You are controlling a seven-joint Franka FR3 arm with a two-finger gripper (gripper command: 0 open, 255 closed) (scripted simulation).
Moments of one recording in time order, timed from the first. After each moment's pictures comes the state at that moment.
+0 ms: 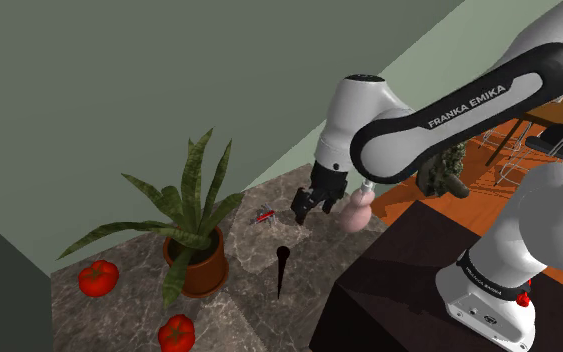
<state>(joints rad) 0.20 -0.24 0.38 -2.63 0.38 2.48 0.40</state>
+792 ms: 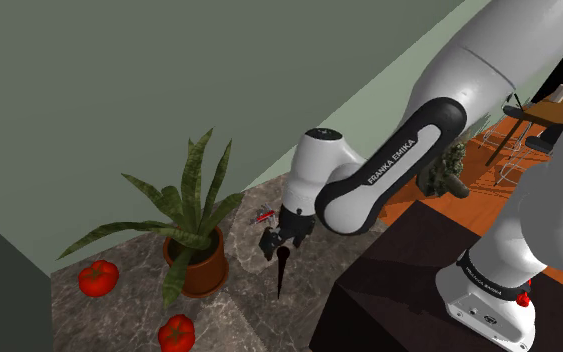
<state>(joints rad) 0.26 0.17 0.44 -2.51 0.29 2.81 0.54</state>
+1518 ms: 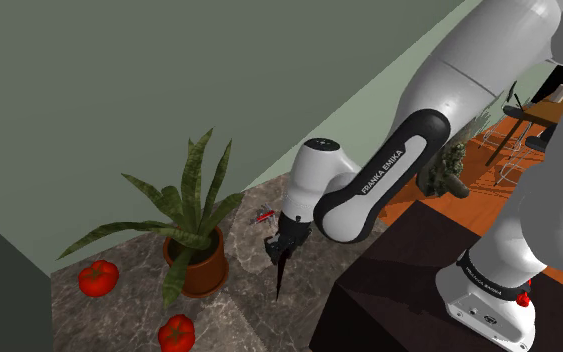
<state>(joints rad) 0.27 0.23 0.43 -2.51 0.27 2.87 0.55</state>
